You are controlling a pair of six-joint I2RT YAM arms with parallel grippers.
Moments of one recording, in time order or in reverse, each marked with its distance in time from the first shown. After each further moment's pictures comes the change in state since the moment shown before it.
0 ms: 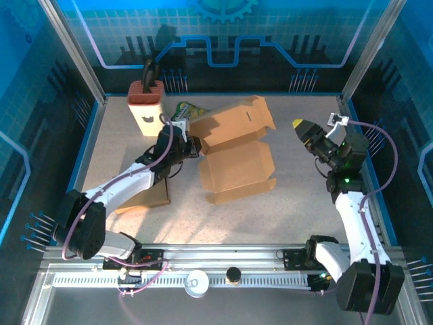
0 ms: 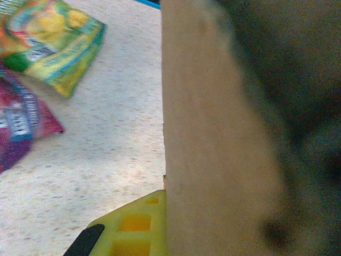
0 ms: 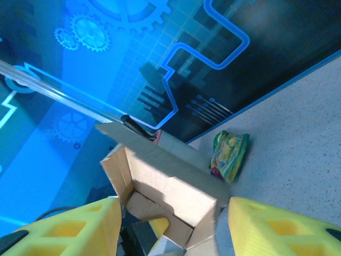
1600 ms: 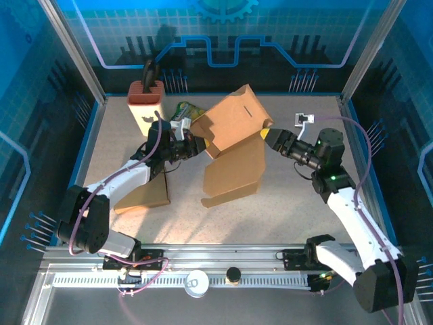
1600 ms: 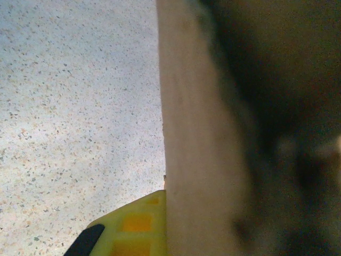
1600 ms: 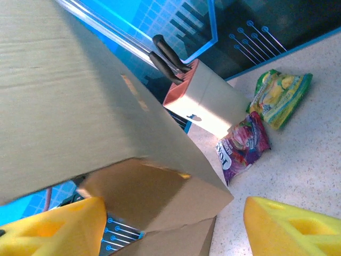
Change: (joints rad) left arm 0.091 0.041 -0.031 0.144 0.468 -0.220; right arm 0.341 -0.031 0.058 -0.130 0.085 -0.115
